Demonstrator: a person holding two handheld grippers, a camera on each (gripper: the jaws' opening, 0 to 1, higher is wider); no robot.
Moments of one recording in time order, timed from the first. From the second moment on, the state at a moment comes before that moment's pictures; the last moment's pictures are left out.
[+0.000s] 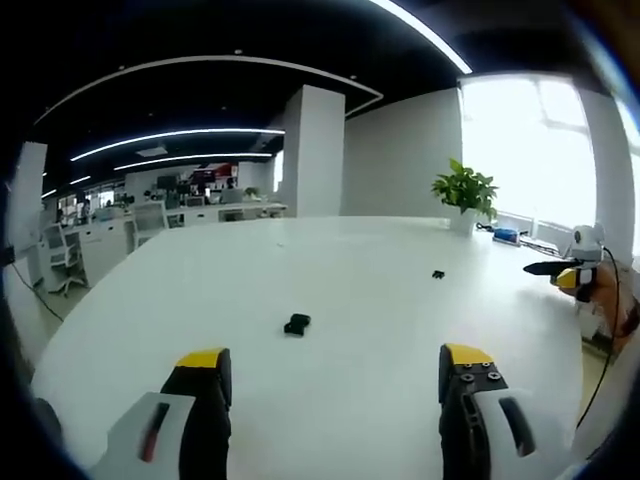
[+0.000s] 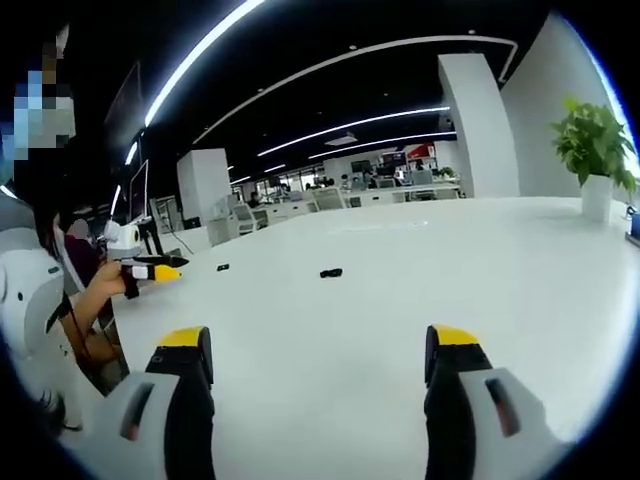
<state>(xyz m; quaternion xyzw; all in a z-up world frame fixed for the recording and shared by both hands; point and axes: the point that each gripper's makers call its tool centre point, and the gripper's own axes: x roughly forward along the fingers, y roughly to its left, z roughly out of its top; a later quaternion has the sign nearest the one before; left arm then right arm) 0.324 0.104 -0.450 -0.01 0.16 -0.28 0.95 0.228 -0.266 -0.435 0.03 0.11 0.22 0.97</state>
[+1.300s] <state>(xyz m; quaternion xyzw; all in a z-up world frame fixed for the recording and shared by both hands) 0.377 0.089 -0.460 0.04 0.21 -0.33 0.92 0.224 -0.270 -0.436 0.05 0.11 0.23 0.97</state>
